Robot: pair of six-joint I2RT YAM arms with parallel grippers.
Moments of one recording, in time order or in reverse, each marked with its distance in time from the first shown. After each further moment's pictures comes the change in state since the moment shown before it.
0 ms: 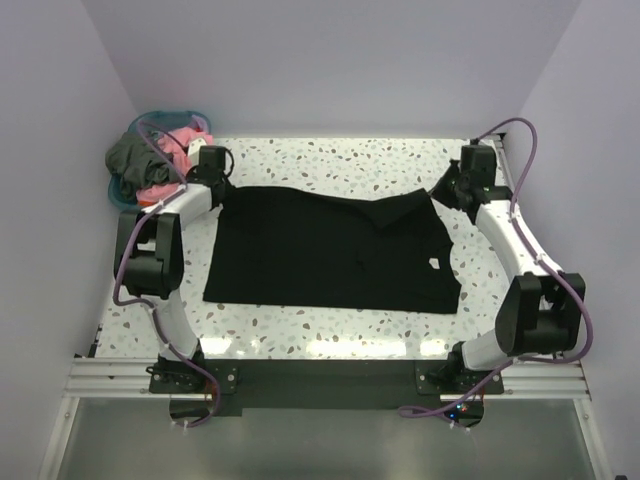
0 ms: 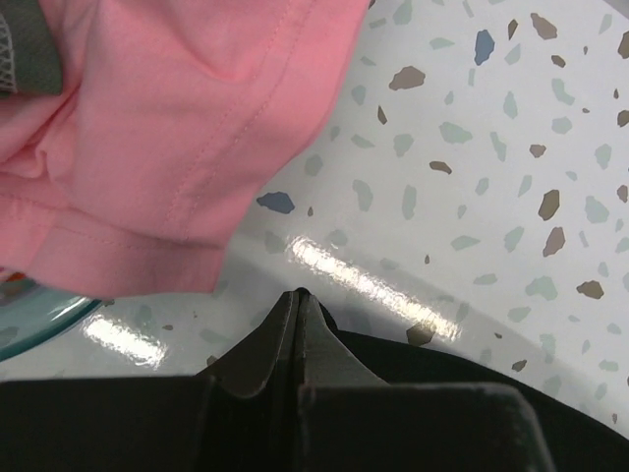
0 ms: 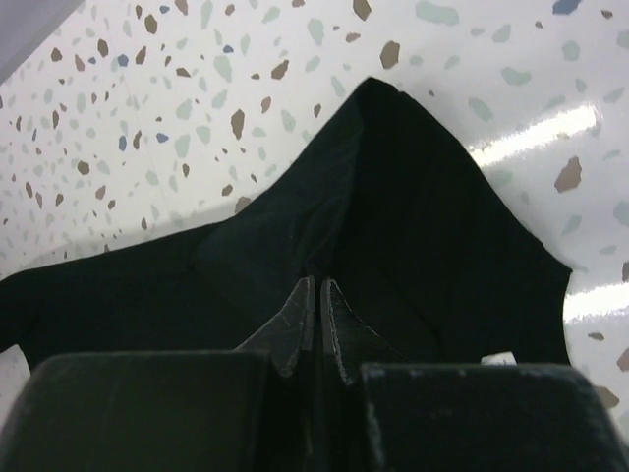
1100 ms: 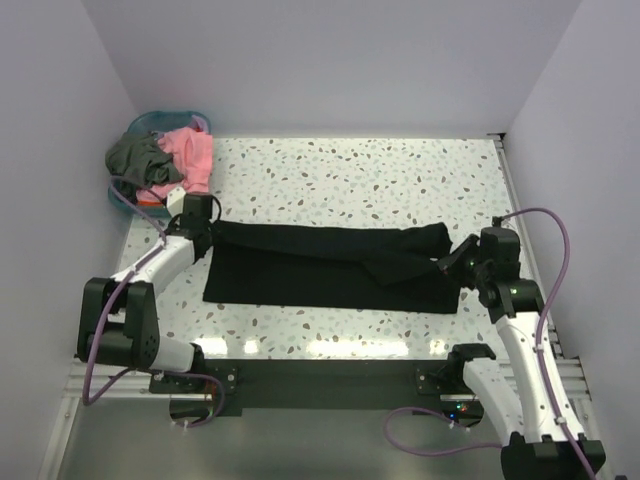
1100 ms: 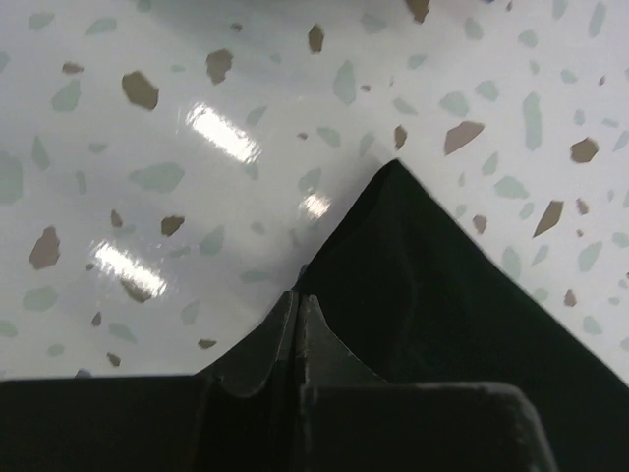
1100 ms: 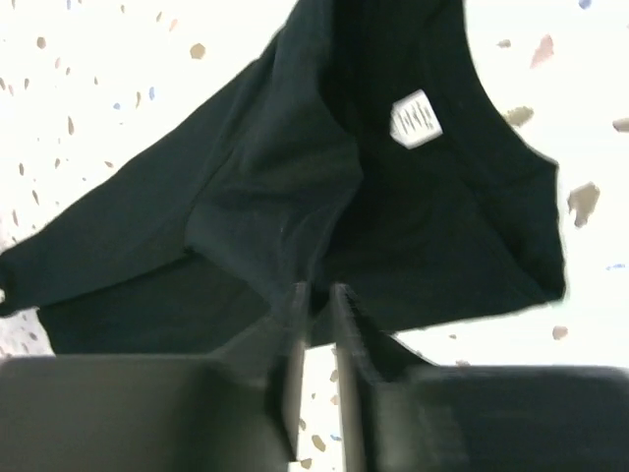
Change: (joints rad) left arm 0.000 -0.466 -0.478 -0.106 -0.049 -0.139; right arm 0.000 -0.753 -0.454 -0.329 -0.026 0.121
